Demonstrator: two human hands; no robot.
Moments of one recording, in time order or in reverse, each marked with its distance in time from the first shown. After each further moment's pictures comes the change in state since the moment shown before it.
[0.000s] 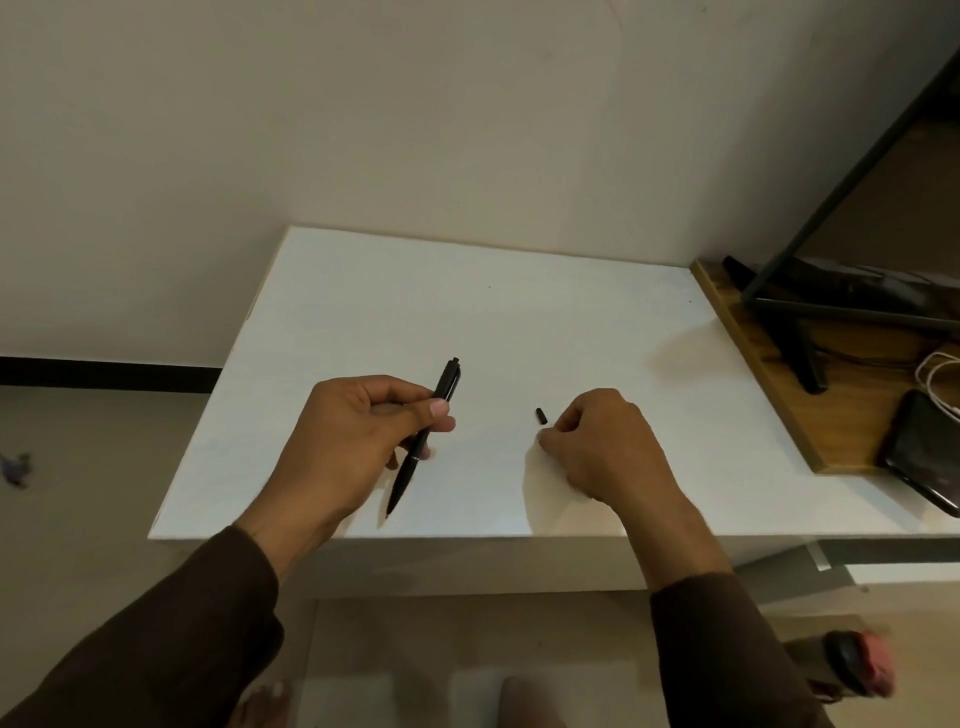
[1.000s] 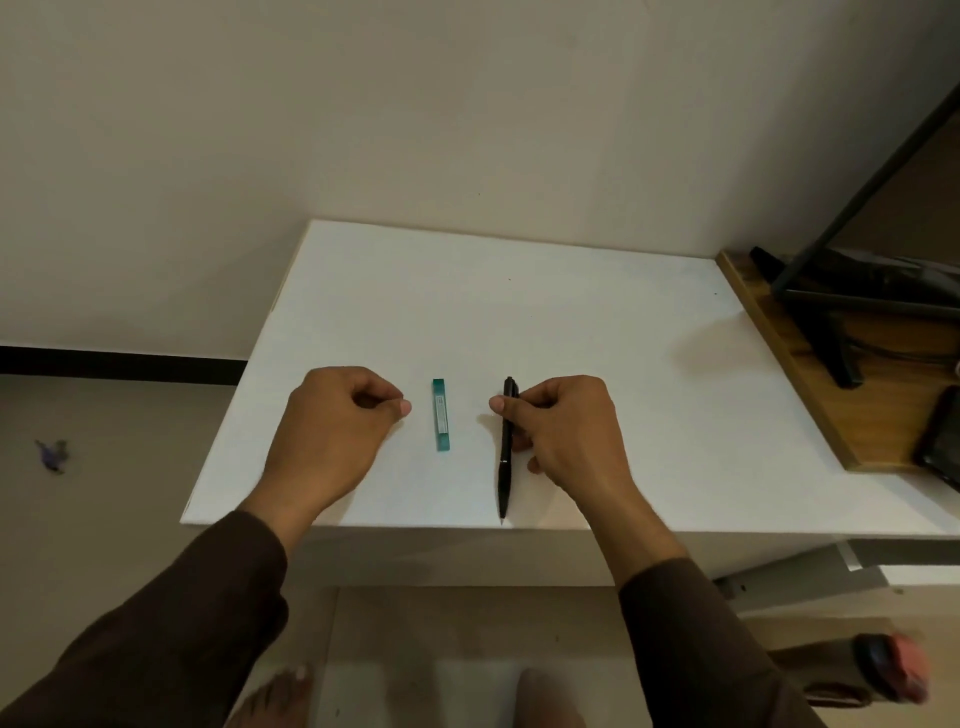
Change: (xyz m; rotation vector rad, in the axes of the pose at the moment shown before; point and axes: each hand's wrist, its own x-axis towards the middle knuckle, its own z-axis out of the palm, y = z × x) left_hand 0.007 -0.013 -0.024 0.442 0.200 0.030; right_hand -0.002 -0.028 0.036 0.546 -0.009 -0.049
